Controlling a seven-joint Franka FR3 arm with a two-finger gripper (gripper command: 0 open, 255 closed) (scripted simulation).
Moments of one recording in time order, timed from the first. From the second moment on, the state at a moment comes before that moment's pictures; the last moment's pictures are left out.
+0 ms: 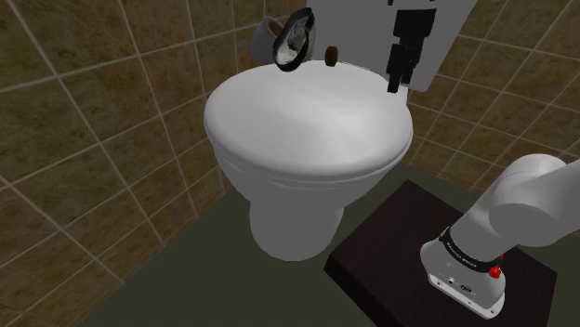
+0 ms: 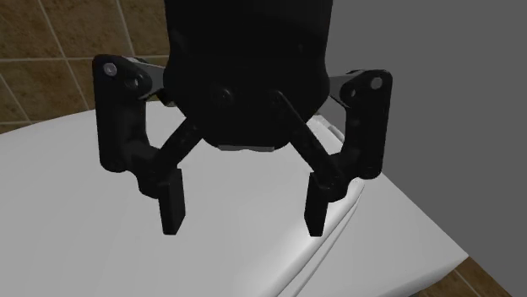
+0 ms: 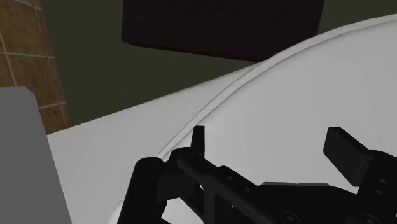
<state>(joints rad) 0.03 -0.51 -0.01 -2.13 0.03 1.43 -0.12</state>
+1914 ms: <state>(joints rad) 0.10 0.24 0.01 -1.26 -0.09 1.25 -0.53</state>
